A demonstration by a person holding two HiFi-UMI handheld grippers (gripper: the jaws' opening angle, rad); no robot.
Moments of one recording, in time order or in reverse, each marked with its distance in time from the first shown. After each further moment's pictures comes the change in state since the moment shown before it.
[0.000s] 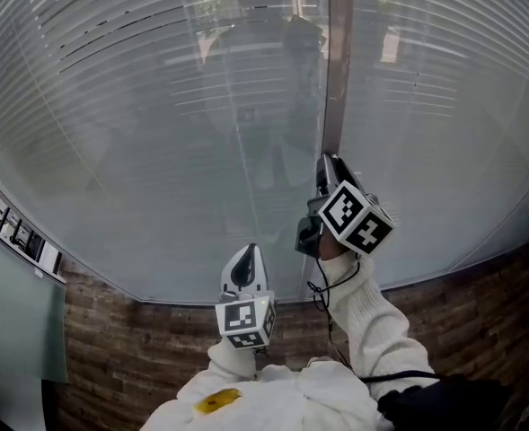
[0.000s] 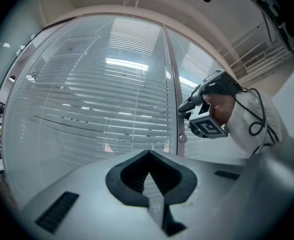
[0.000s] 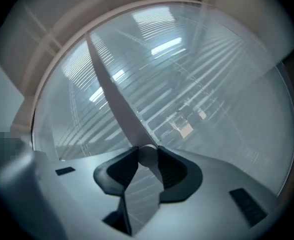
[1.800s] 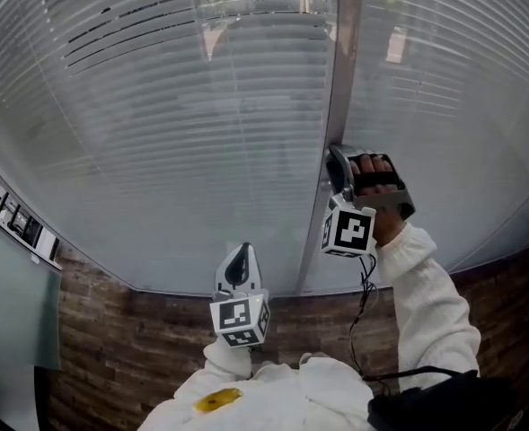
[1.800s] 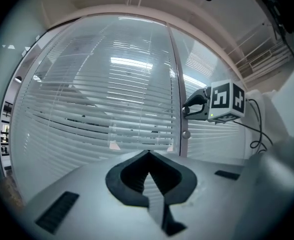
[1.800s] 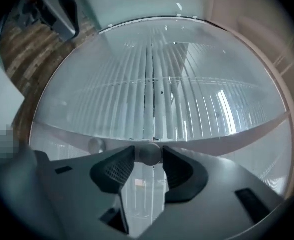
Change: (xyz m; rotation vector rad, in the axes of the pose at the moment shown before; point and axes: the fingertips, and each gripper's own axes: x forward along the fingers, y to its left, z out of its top) left arm -0.014 0.008 -0.018 -0.016 0.025 0.042; right arm -0.001 0.013 -0.026 -2.200 0.191 0.083
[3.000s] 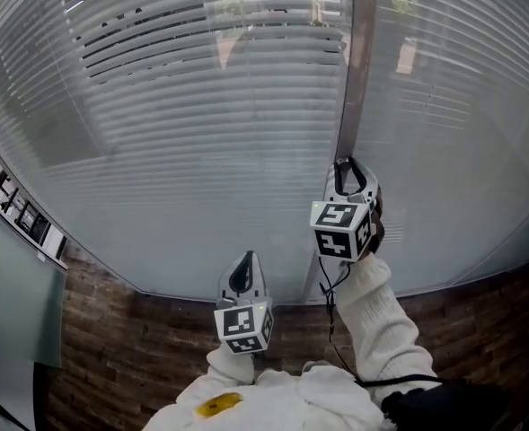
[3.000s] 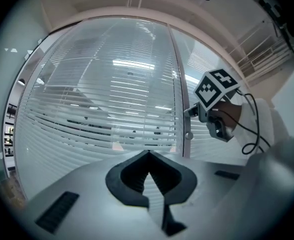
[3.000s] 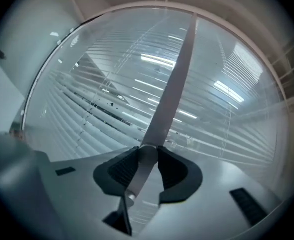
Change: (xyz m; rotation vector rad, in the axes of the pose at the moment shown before) left arm -0.010 0.011 0.003 0.003 -0.015 0.033; right arm -0.002 -0.018 -0.011 1.158 0.047 -0.124
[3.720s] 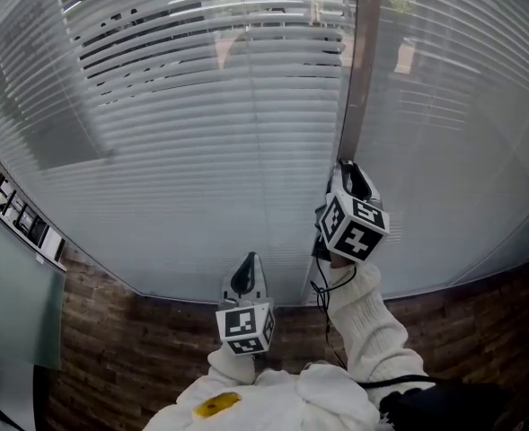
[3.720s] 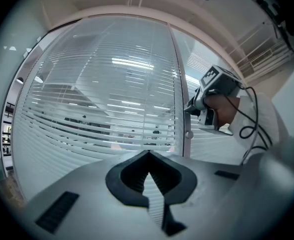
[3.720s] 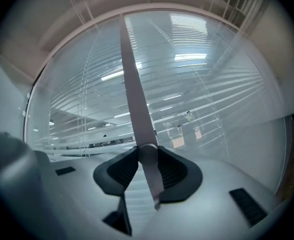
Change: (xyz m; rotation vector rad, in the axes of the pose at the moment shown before) left arm 0.007 0.001 -0.004 -0.003 0.006 -0.016; right arm 0.001 -0.009 -0.007 0.673 -0.052 0.022
